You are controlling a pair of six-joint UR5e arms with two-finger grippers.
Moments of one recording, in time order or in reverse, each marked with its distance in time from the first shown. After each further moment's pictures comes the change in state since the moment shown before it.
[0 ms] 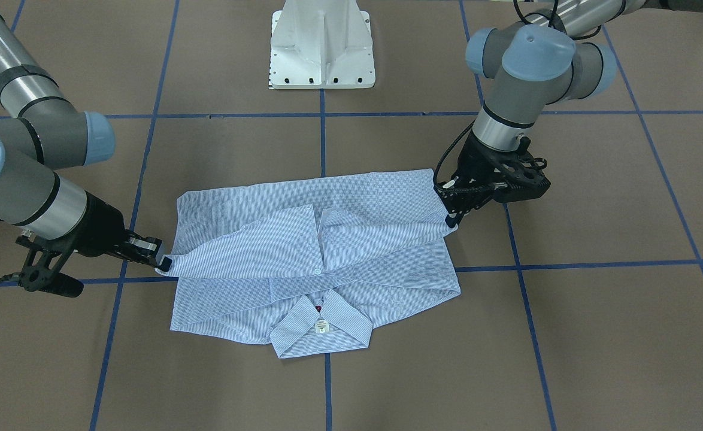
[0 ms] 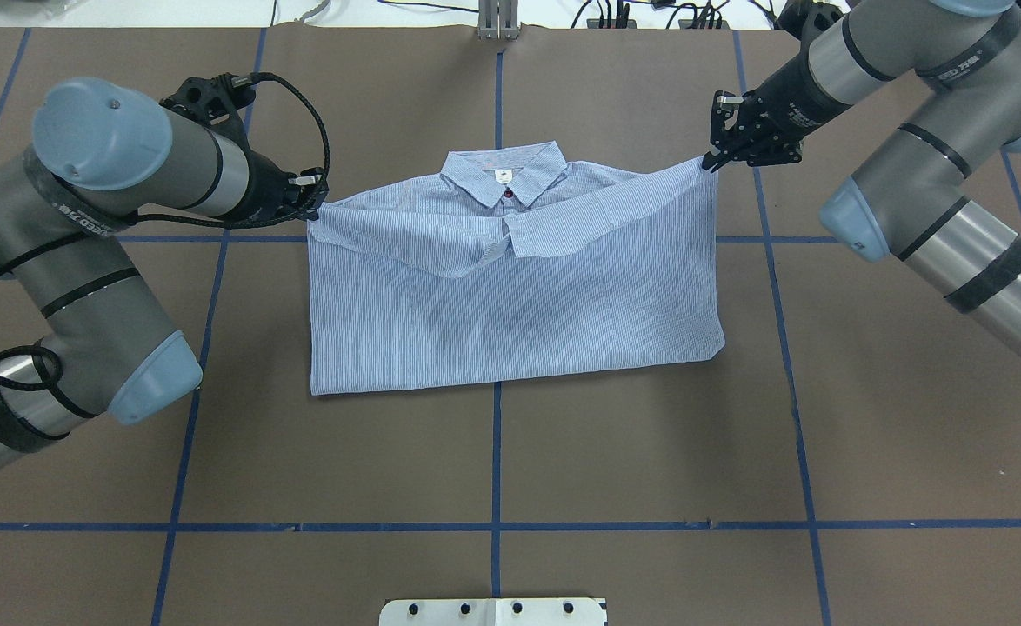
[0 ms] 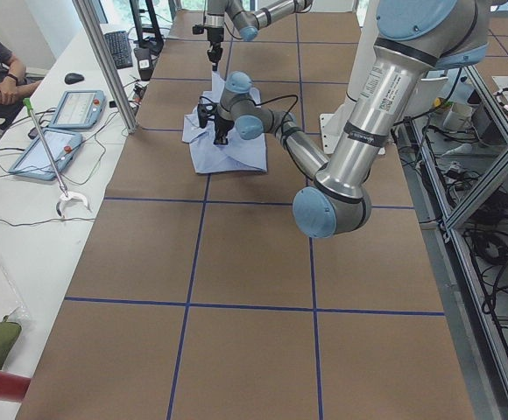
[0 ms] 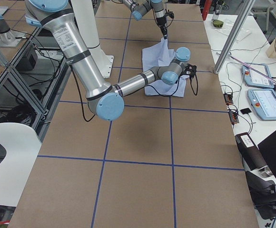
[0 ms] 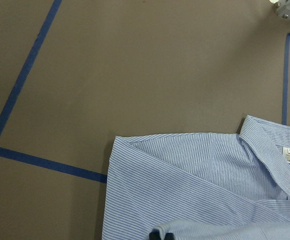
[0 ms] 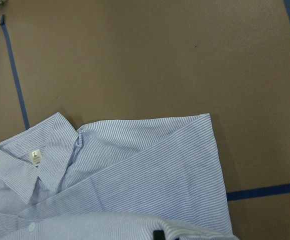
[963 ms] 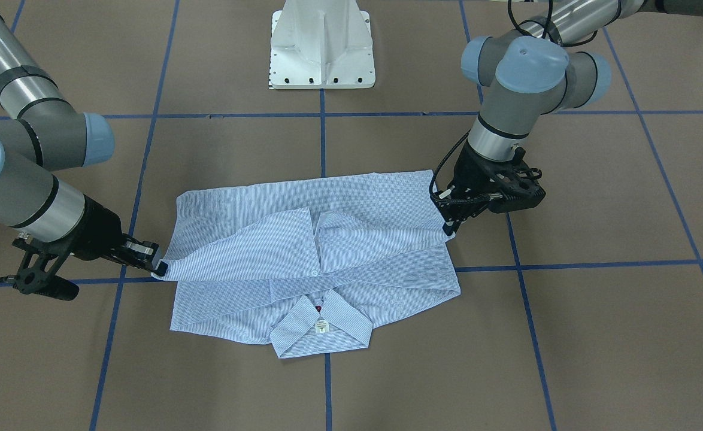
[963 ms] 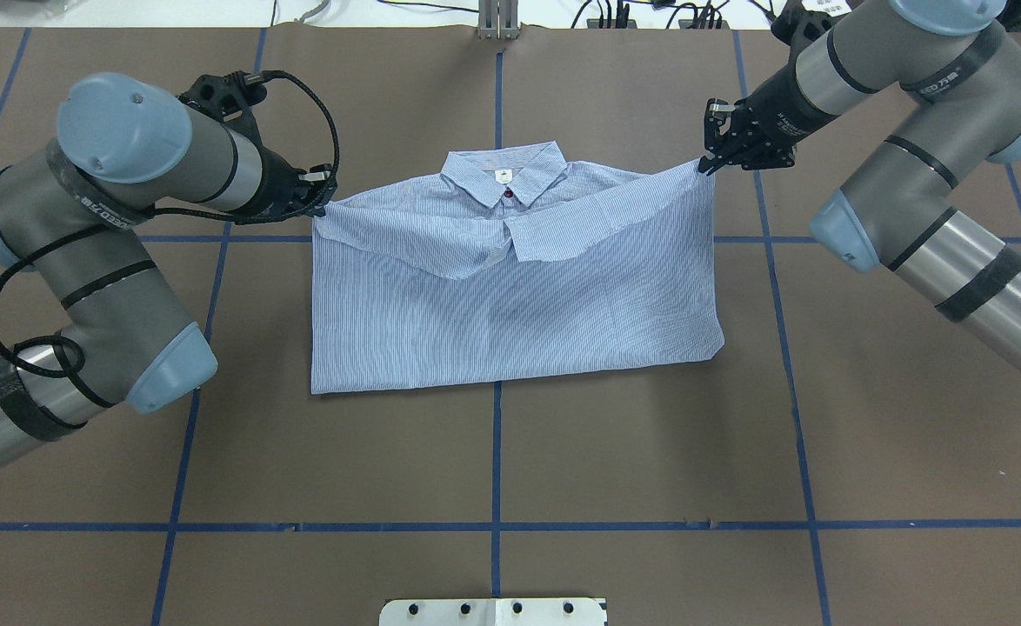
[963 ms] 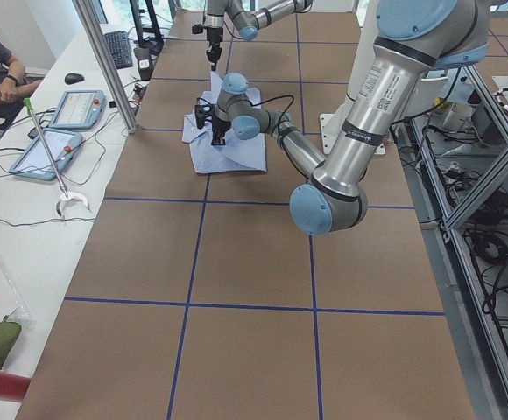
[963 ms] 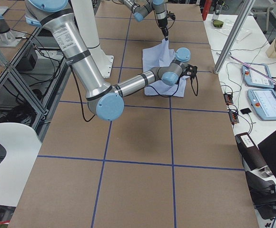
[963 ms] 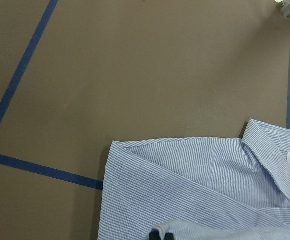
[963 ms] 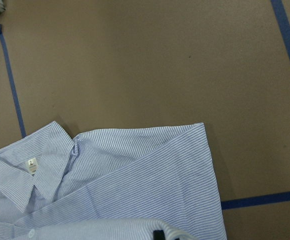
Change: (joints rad) left arm -0.002 -0.028 0.044 -0.006 0.002 0.001; right arm 0.007 -0.002 -0.004 0.002 -0.011 -0.002
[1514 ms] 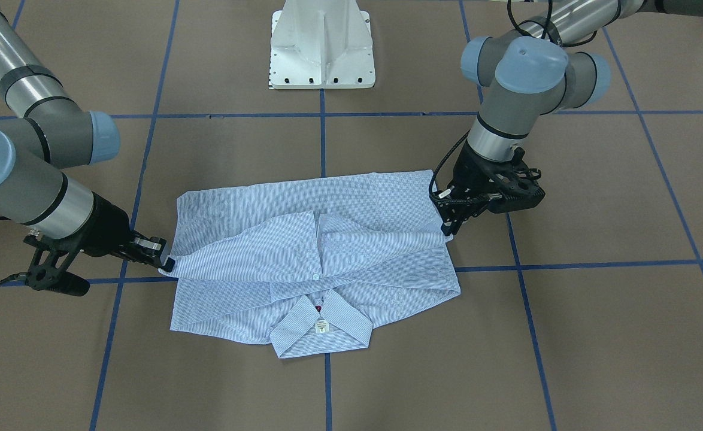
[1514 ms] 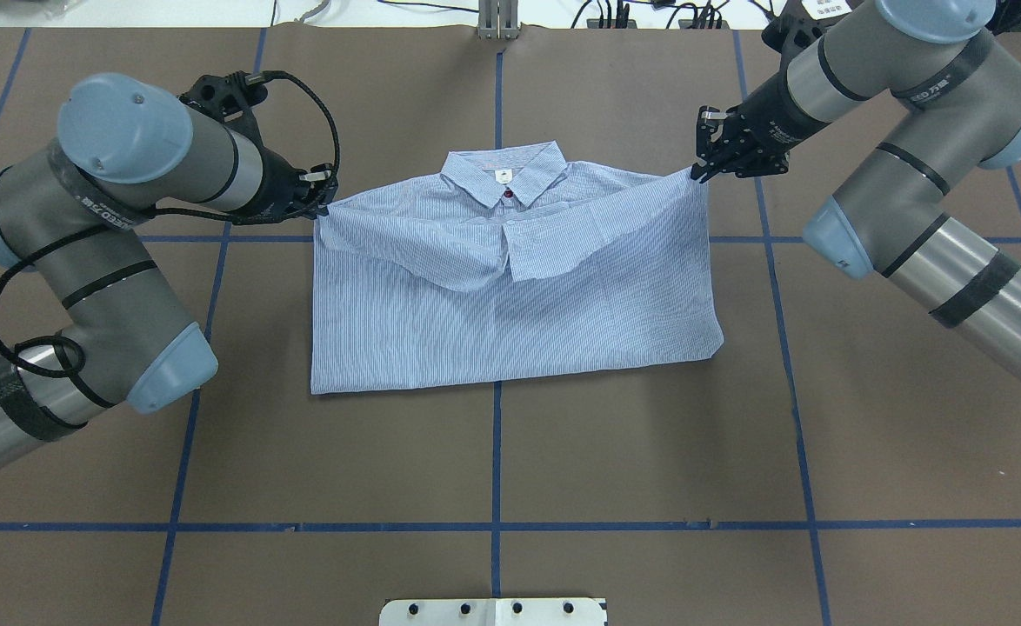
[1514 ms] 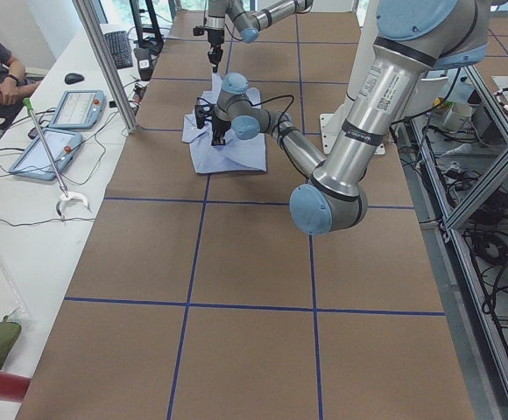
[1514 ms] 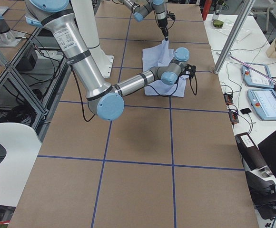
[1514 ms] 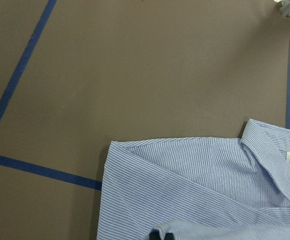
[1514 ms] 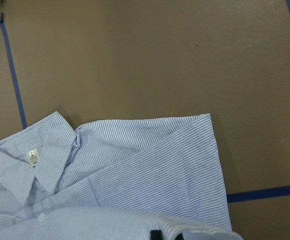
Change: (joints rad) left arm 0.001 0.001 0.001 0.000 0.001 0.002; right arm -0.016 0.000 0.002 0.001 -0.004 -0.001
